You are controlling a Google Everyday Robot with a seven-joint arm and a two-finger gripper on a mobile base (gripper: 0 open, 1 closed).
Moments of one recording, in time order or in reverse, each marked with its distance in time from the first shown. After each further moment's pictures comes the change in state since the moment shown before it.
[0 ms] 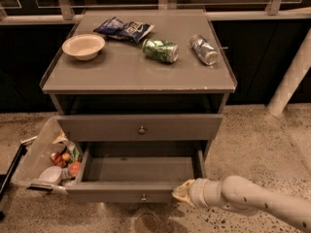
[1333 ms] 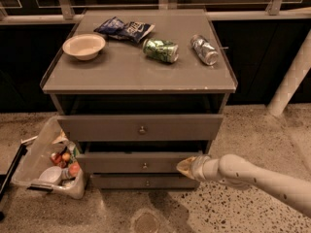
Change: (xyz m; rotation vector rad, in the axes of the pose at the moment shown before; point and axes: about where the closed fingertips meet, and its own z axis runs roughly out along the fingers) arm -0.001 -0.116 0.027 0.138 0.000 -0.006
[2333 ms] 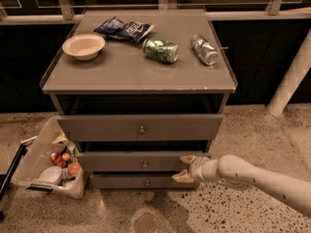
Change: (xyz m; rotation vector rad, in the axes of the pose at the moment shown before) arm 0.001 0.004 0.000 -0.006 0.000 0.001
